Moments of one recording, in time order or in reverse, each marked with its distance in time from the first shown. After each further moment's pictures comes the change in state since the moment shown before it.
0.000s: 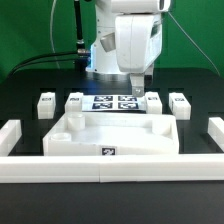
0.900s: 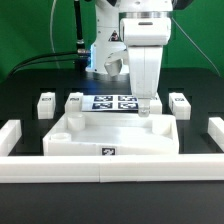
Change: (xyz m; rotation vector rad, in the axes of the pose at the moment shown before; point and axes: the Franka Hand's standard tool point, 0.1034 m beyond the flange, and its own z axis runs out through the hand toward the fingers) arm -0.004 -0.042 0.046 0.002 -0.001 -0.168
